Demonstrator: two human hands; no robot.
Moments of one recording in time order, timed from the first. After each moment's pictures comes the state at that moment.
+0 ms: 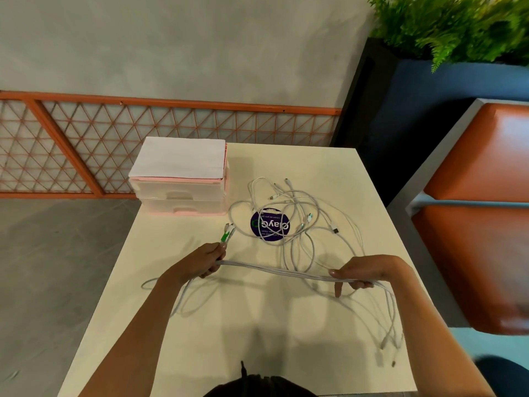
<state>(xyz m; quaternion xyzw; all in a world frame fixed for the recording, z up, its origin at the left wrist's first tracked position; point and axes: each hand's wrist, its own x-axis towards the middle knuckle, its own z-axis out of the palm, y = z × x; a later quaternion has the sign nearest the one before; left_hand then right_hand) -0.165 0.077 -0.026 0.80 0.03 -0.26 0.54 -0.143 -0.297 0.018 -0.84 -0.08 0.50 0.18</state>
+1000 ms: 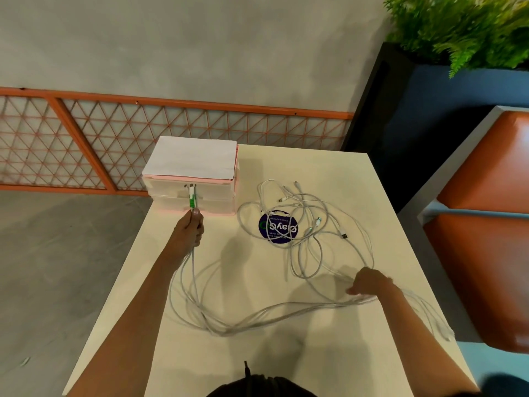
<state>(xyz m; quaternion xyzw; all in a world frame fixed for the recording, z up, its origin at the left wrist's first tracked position) -0.143 0.109 -0.014 0.72 0.10 0.01 0.69 -0.137 -0.310 -0.063 -0.93 0.12 0.35 0.01</state>
